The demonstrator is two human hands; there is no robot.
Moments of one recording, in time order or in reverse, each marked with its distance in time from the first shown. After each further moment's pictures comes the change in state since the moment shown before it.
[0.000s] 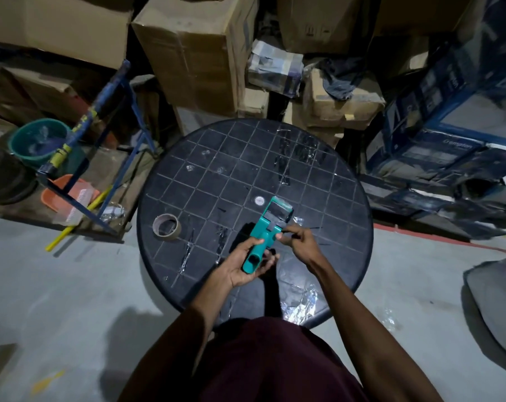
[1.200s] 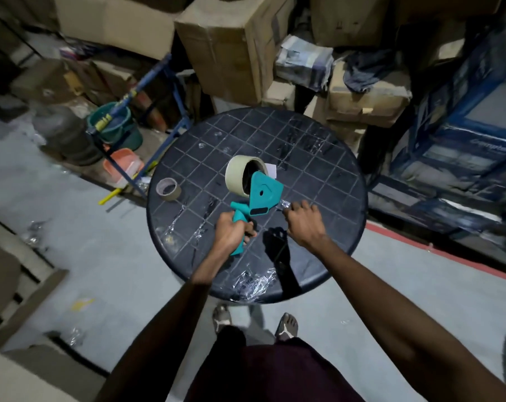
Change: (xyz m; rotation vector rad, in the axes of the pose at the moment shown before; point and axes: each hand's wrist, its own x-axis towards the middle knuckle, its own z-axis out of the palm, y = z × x) left_hand -0.004 -0.135 0.131 0.778 0.782 0.725; right_hand -0.005 0.038 -0.148 -1.393 -0.088 -0.665
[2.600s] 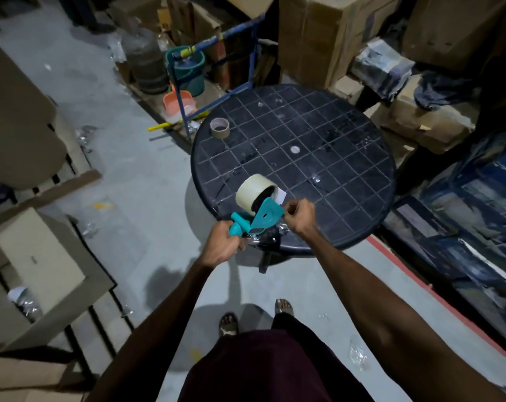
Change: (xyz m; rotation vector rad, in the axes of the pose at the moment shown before) left_hand -0.169 -0.166 -0.019 0.149 0.201 0.012; right_hand -0.102 -0.079 0.025 0.745 -0.084 0.060
